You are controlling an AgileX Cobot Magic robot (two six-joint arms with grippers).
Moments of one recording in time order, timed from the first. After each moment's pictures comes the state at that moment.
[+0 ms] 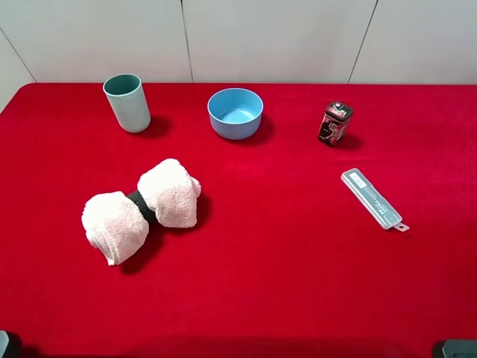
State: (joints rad) left arm -0.15 0.00 -0.49 0.10 1.06 -0.04; right arm 0.06 -0.01 -0.50 0.02 1.02 0.04
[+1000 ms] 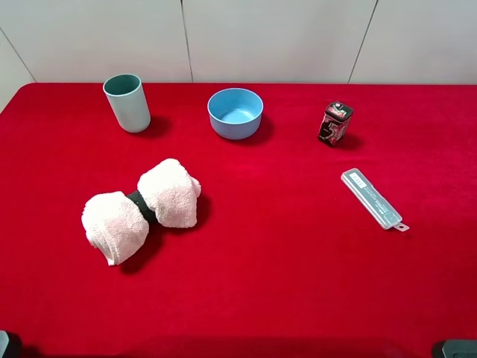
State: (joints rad) left arm -0.15 0.00 -0.49 0.10 1.06 -0.04; right arm 0.06 0.22 -0.58 0.03 0.89 0.02
